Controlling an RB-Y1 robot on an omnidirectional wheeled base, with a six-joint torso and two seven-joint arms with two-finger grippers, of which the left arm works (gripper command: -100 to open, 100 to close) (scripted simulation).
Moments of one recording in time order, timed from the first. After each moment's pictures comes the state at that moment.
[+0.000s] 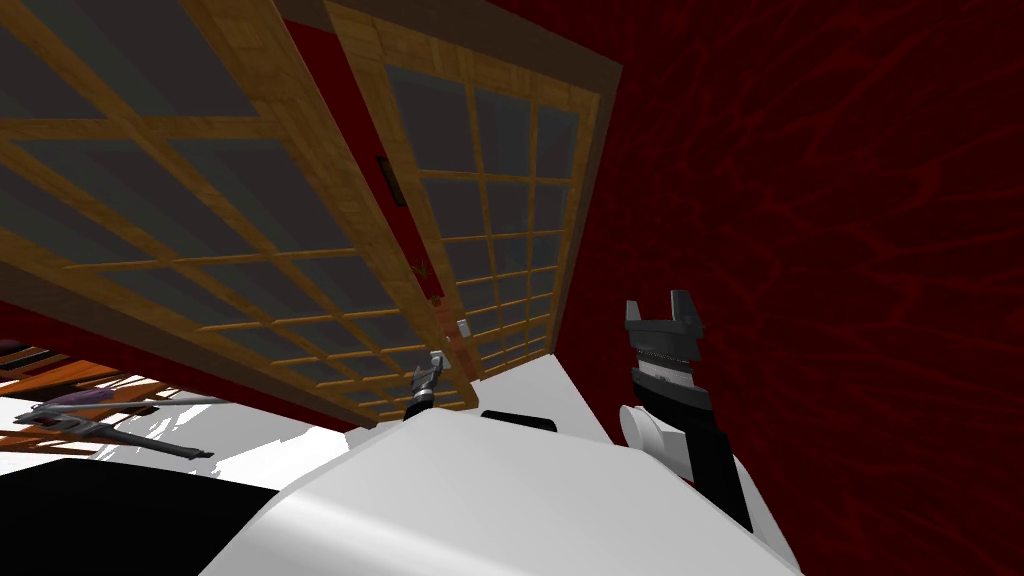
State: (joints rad) arm 0.10 0.06 0.56 -0.75 -0.07 -0.80 -1.33
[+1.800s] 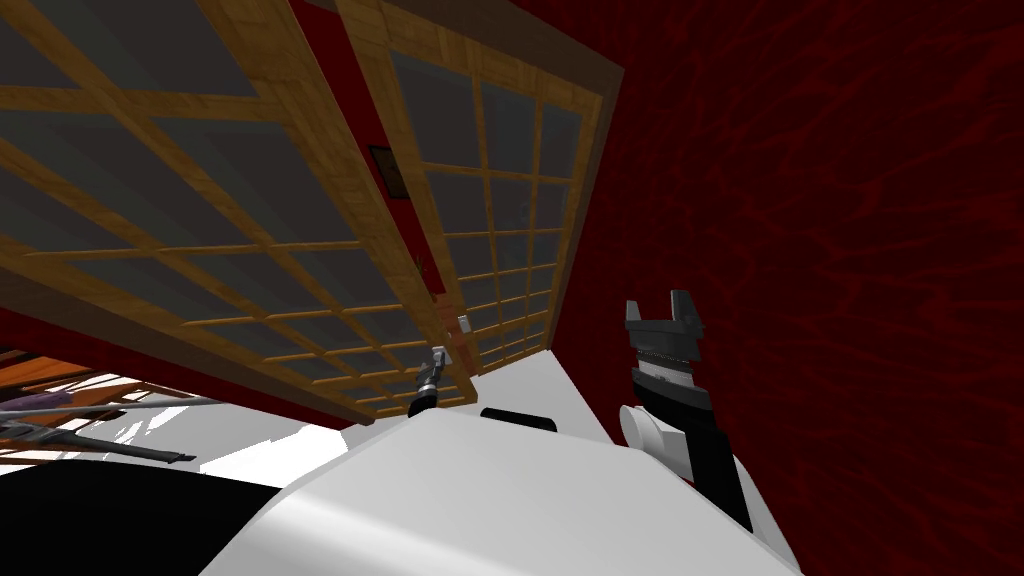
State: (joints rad) arm 0.08 0.06 0.52 -0.75 -0.04 -0.80 -1.13
